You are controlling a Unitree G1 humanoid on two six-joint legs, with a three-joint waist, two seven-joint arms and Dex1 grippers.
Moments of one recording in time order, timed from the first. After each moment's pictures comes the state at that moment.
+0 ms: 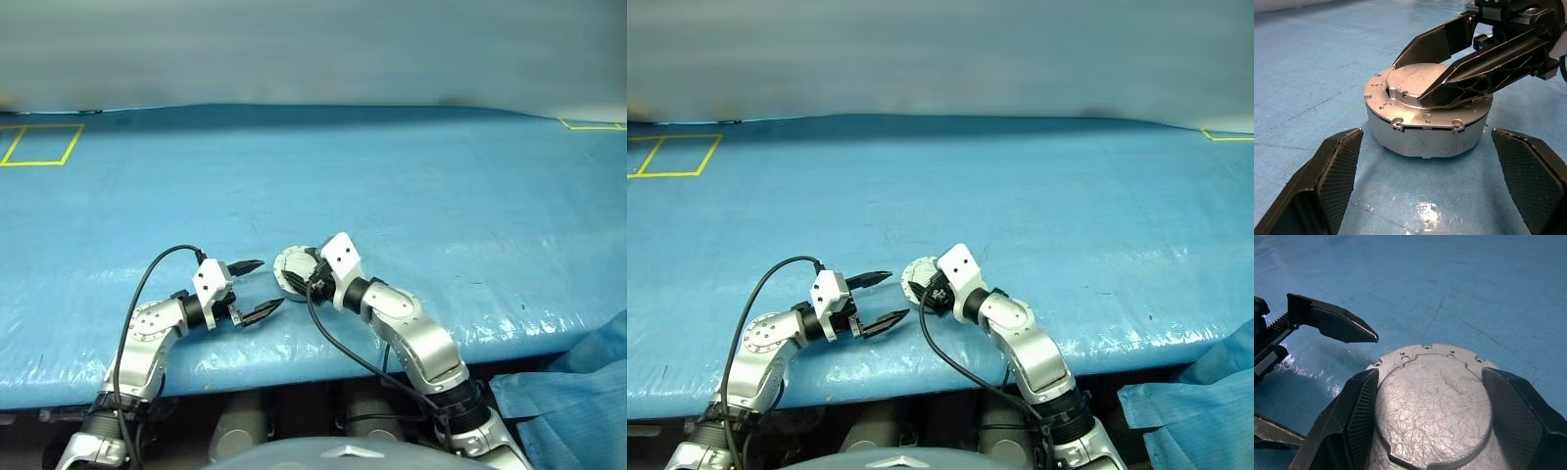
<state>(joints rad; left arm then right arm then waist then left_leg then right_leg) -0.03 0.46 -0.09 0.07 -0.29 -0.09 -0.96 -0.16 -0.15 0.34 -0.24 0.13 0.53 0.43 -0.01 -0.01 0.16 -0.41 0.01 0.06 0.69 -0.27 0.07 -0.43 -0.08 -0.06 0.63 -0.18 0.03</state>
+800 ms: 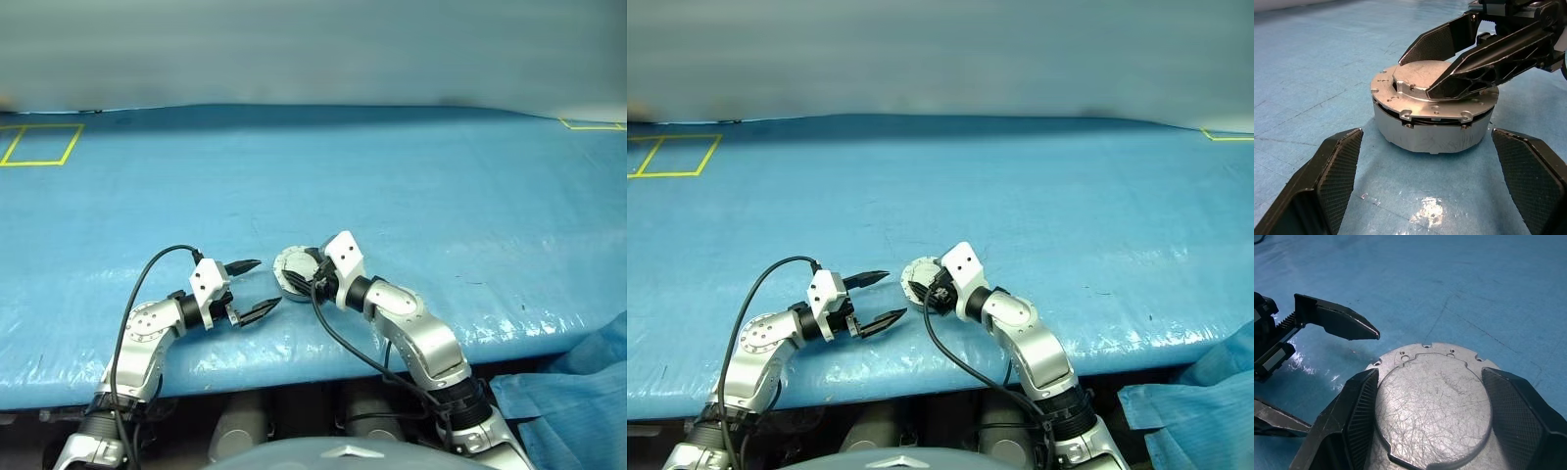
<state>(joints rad) -0.03 0.46 -0.09 0.07 -0.29 -0.09 -0.96 -0.17 -0.19 0.32 -0.23 0.16 0.52 0.49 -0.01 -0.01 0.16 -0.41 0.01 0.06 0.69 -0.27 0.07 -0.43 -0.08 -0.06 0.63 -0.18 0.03</state>
